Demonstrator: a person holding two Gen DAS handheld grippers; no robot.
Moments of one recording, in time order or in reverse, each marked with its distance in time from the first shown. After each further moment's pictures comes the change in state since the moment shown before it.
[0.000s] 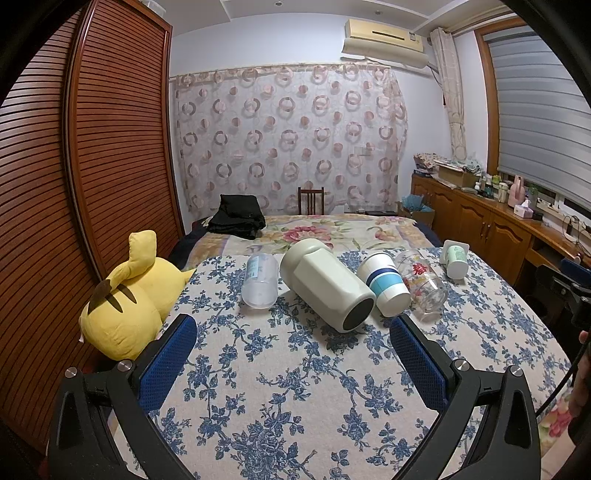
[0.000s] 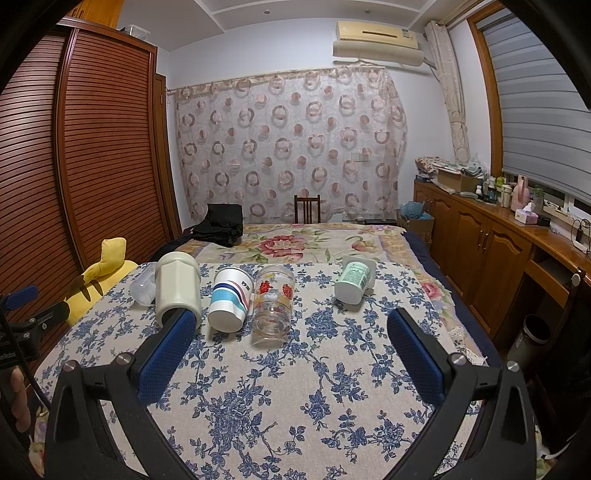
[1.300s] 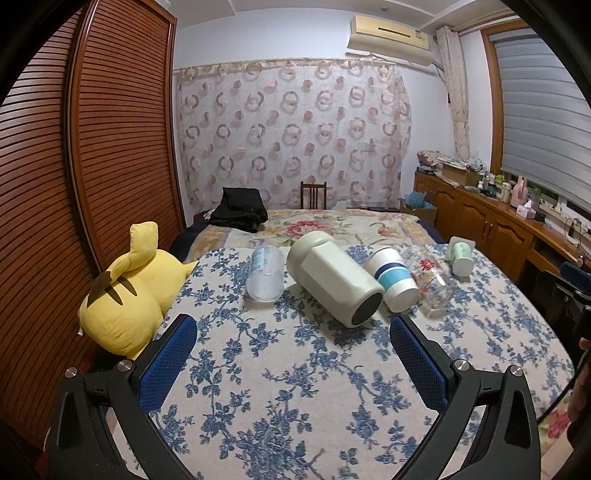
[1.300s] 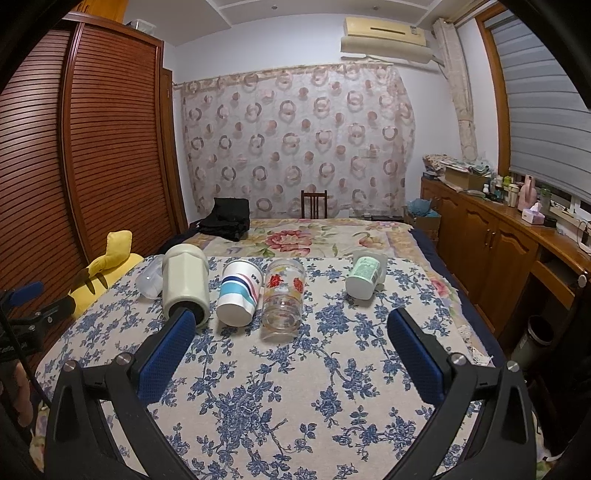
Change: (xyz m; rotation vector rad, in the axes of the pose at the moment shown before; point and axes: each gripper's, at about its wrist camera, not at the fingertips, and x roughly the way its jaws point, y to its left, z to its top) left arm 0.003 0.007 -0.002 -0.015 0.019 0.006; right arm 0.003 0.018 0.000 -0.022 0.022 0.024
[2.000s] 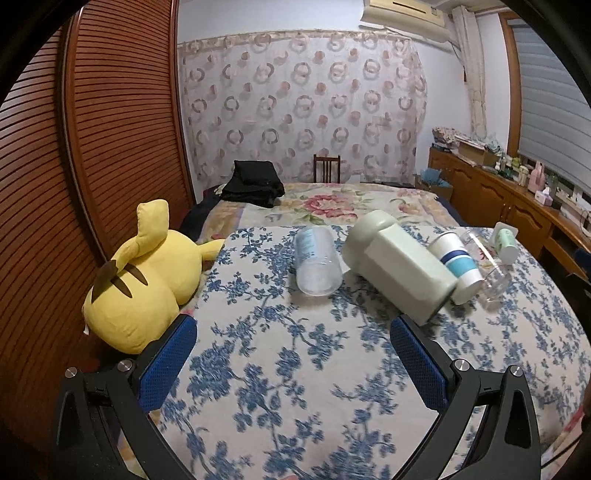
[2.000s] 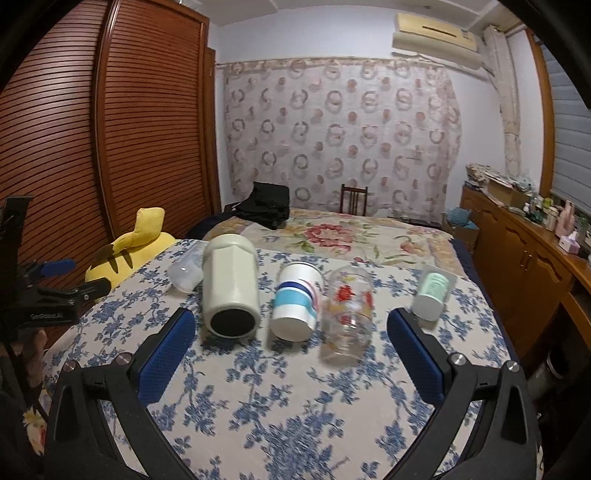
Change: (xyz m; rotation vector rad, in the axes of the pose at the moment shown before) left arm 0.057 0.048 0.023 0.005 0.108 0.018; right arm 0.058 0.058 0.009 -0.114 0.038 0.123
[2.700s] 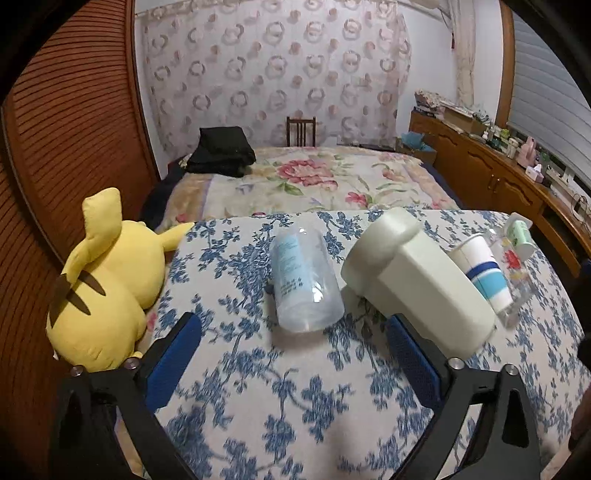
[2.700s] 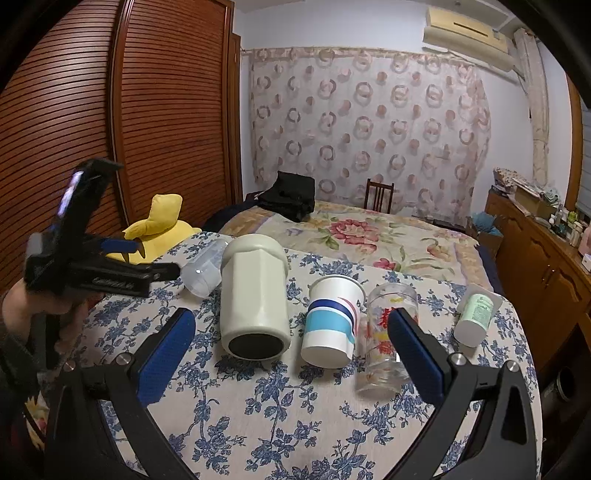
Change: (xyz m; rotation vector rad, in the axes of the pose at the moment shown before) left arm 0.078 0.008 0.065 0.035 0.190 -0.112; right arm 0.055 0.026 0.016 -0.061 0.044 0.073
